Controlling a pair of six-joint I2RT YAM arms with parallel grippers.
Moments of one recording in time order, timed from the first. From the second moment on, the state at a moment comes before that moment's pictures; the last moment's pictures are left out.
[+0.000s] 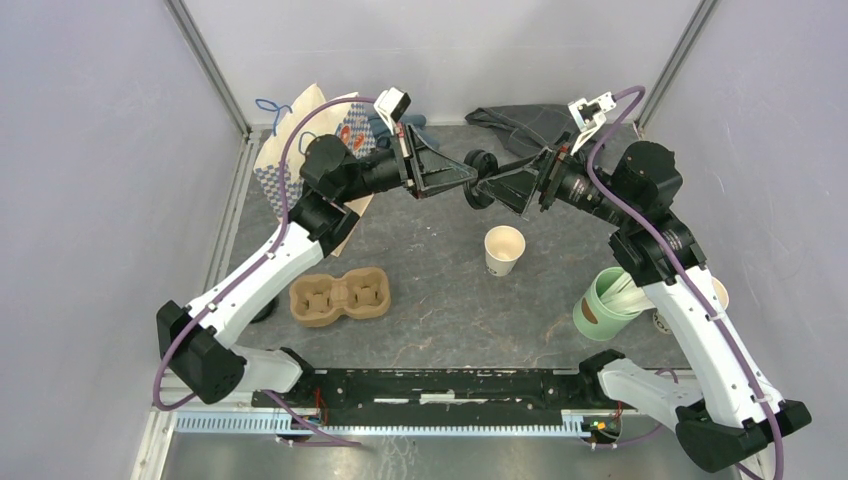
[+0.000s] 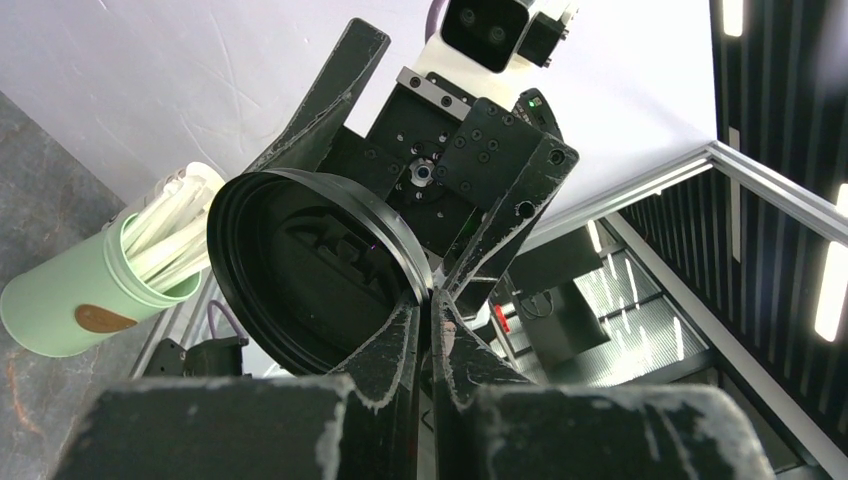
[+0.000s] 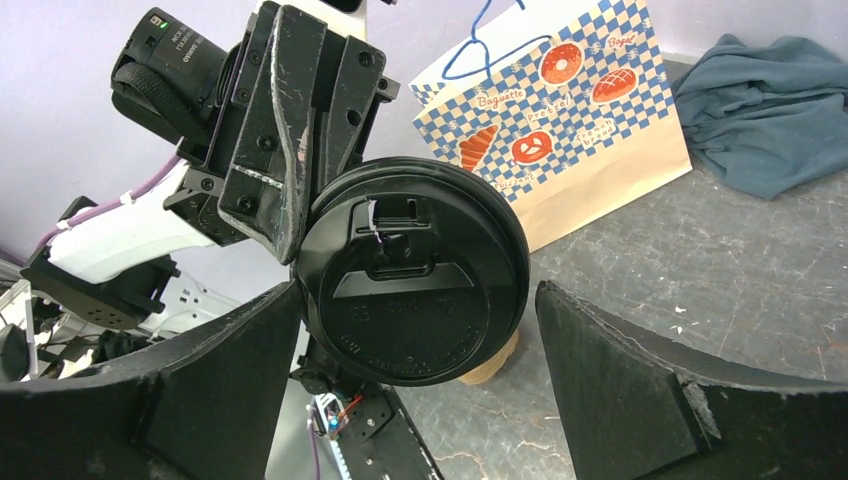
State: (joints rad) left arm -0.64 1.33 1.27 0.41 0.73 -1.37; right arm 0.41 1.02 1.31 -0.27 -0.58 0.56
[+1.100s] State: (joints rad) left arm -0.66 1.36 1.28 0.39 0.71 -1.37; right arm 0.41 1.02 1.30 -0.27 -0.57 0.55
